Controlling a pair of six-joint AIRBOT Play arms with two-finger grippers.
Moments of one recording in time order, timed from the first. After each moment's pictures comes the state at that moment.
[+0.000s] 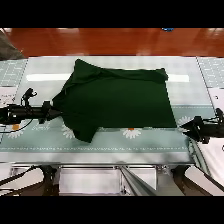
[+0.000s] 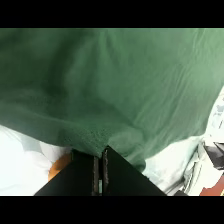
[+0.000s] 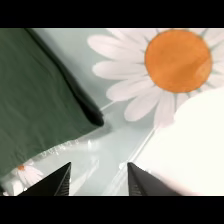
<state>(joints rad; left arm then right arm) 0.44 -1.31 0.65 0.62 -1.20 -1.06 -0.80 -1.12 0.55 -0.96 1.31 1.31</state>
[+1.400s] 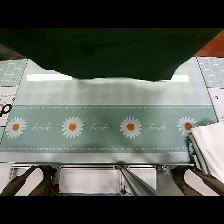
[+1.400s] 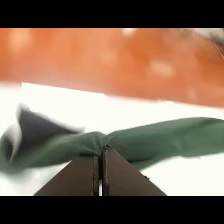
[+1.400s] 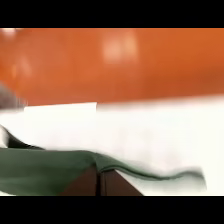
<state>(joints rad) 0.48 -0.96 1.48 0.52 -1.24 -1.21 -0.34 -1.08 1.81 -0.88 1.29 1.43</state>
